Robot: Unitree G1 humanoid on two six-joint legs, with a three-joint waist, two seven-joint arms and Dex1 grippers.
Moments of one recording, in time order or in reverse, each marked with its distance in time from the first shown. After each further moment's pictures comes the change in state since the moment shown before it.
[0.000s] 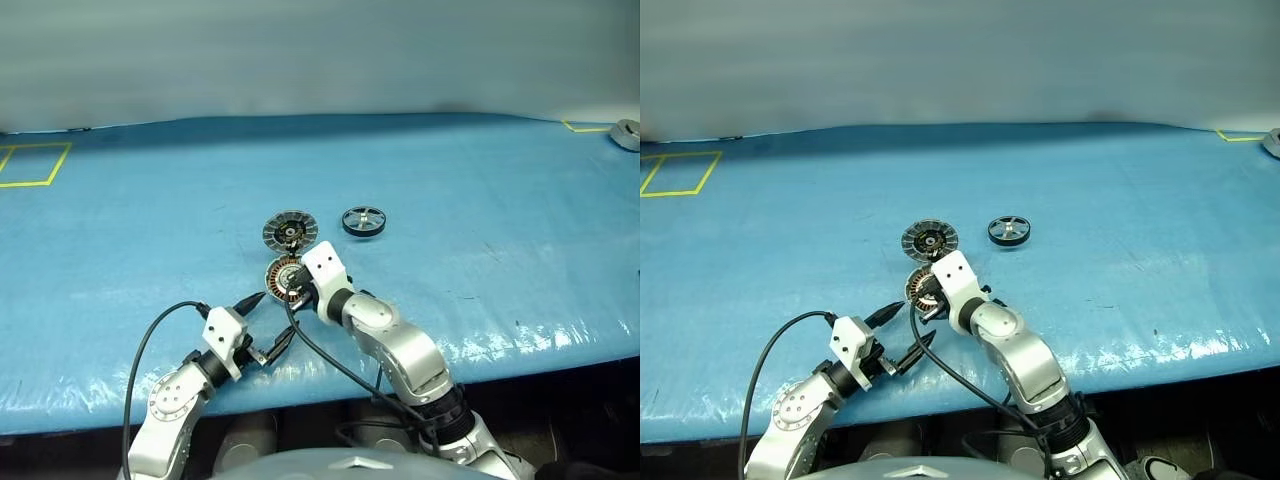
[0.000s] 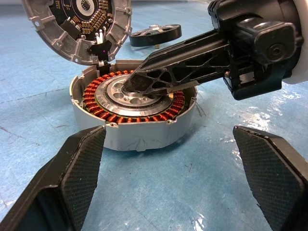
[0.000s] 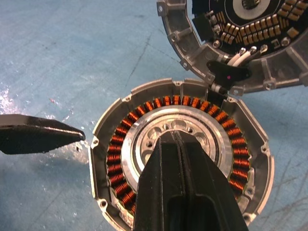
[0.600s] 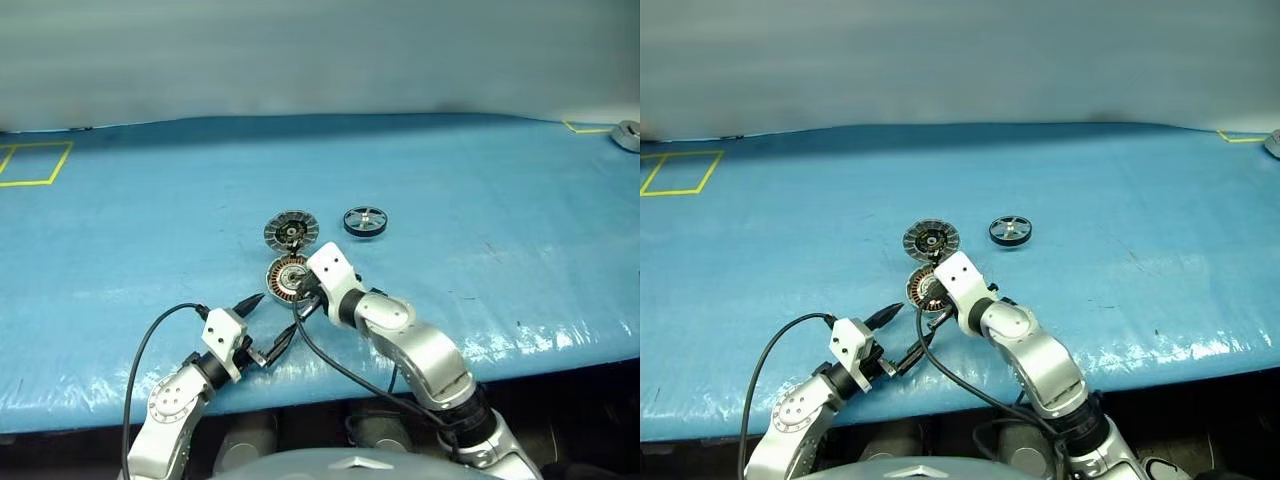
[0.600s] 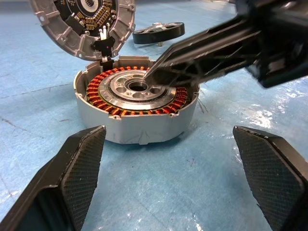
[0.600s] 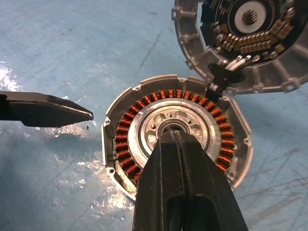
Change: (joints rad) left arm 0.011 -0.001 0.001 0.000 0.000 0.000 0.008; right arm -0.018 -0.141 -0.020 -0.217 0.025 0.153 0.065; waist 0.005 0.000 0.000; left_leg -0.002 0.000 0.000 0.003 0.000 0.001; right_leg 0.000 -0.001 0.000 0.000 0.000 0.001
